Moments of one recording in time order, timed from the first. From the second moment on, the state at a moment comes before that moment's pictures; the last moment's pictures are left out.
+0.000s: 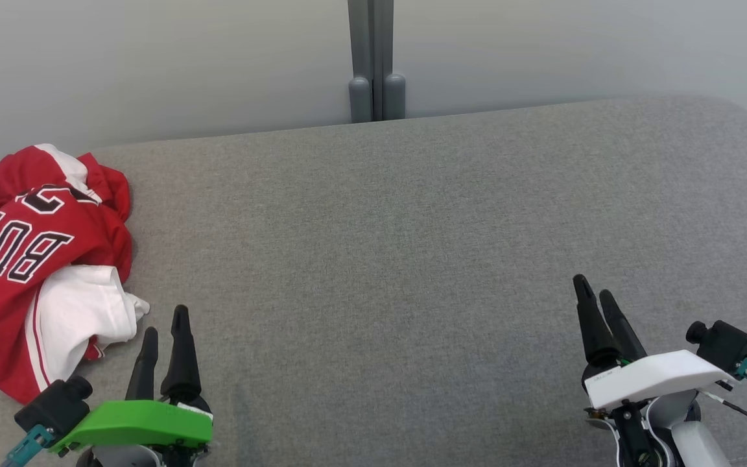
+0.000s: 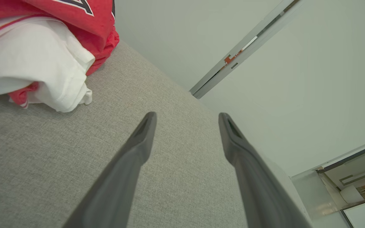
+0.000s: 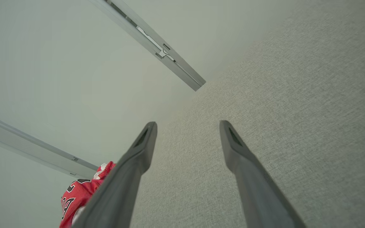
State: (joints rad) left arm 0.01 0.04 -0.04 0.11 -0.85 -0.02 -0.08; right arm -0.06 -0.04 0.05 0.18 0.85 0.13 -0.08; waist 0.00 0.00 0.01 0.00
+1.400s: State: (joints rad) left arm 0.07 0.04 -0.07 0.12 -0.37 0.03 -0.19; right arm -0.05 -0.05 0.11 0.21 0.35 0.13 -0.19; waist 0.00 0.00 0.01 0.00
